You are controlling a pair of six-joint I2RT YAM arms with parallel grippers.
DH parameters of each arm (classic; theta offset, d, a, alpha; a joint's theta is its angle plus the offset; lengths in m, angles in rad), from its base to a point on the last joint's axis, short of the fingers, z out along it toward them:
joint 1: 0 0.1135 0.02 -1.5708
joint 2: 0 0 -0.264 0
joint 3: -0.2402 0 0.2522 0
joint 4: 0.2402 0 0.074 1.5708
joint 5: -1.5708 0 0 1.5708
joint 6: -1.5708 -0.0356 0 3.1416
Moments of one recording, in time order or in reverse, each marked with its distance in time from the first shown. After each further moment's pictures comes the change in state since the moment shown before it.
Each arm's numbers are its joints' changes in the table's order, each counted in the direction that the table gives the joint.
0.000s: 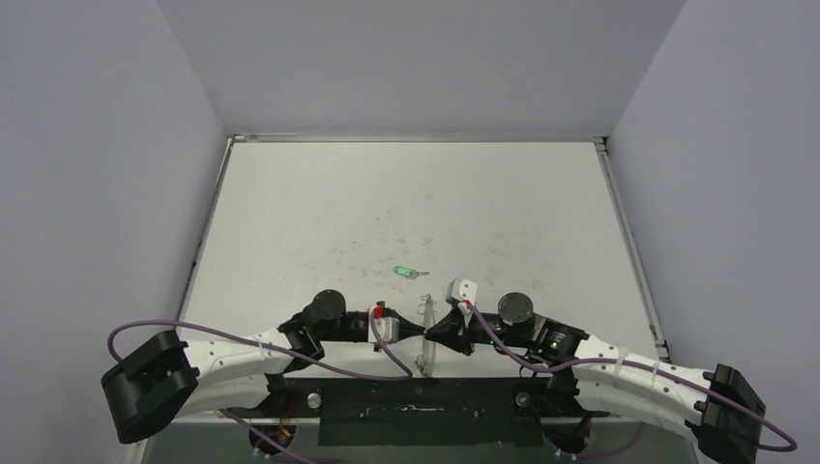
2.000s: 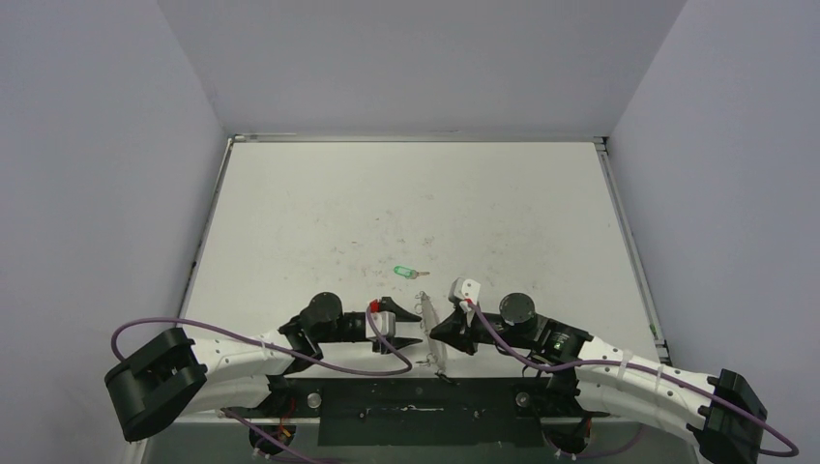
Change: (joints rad) left arm 0.026 0.029 0.045 -0.090 0.035 0.083; right arm -0.014 -0.033 0.002 0.076 -0.036 -0.002
